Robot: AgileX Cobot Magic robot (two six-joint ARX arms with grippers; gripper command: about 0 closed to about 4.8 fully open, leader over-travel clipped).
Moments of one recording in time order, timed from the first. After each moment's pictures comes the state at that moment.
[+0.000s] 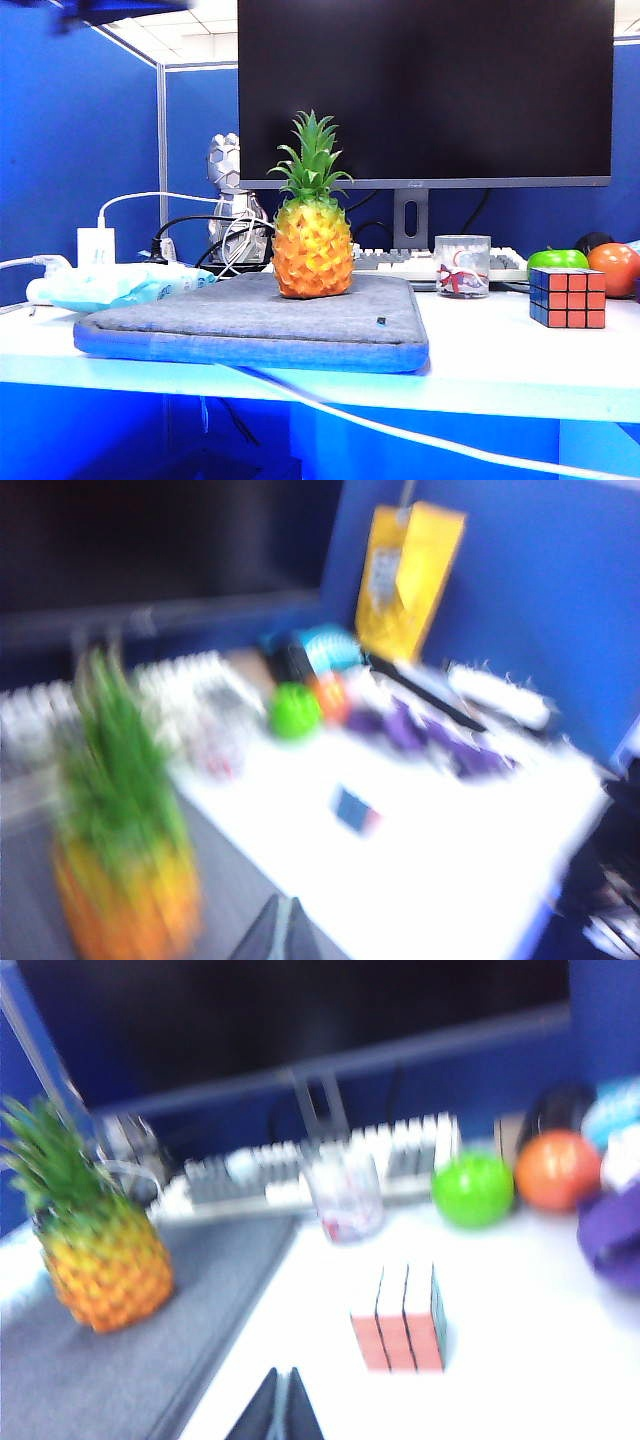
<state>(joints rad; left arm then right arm) -0.20 1.22 0.90 0.23 0.82 -0.06 -0.03 0.13 0.11 0.06 -0.18 0.28</state>
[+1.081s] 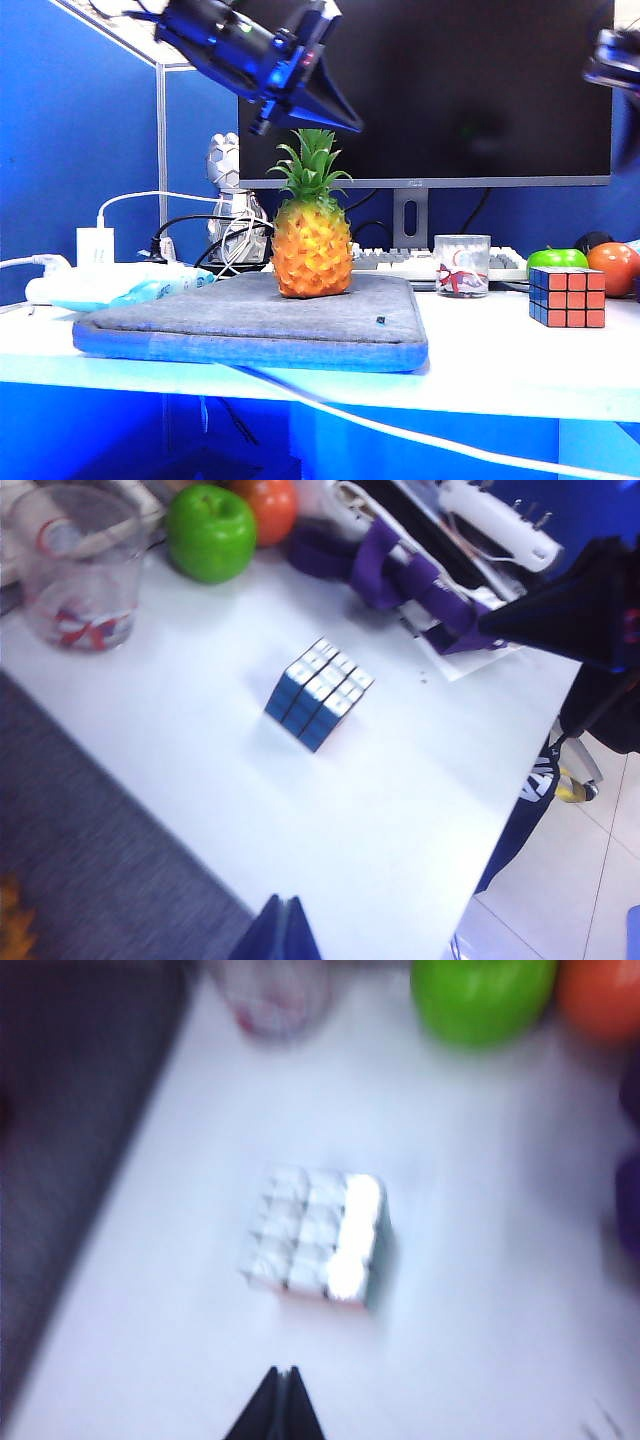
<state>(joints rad) -0.48 1.92 1.69 -0.39 0.72 0.06 -0.14 1.33 1.03 -0.46 -0.28 -0.02</state>
